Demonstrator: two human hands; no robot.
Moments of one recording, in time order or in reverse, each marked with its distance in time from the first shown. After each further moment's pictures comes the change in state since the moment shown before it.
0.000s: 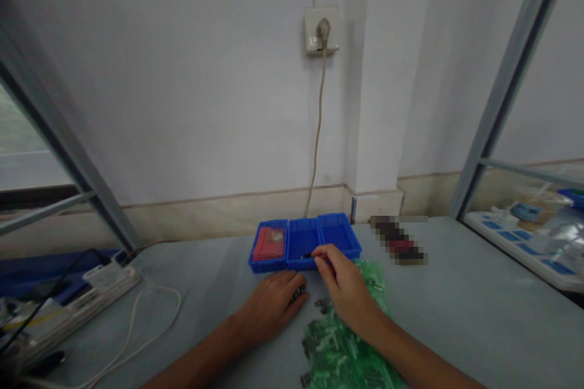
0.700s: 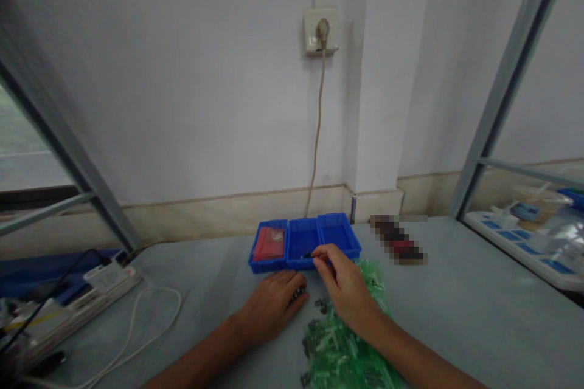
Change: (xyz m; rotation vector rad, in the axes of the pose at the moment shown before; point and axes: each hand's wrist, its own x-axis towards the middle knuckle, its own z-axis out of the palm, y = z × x) left_hand -0.001 -0.001 0.001 0.012 0.013 0.002; right_hand -0.001 0.000 0.001 0.022 0.006 0.011
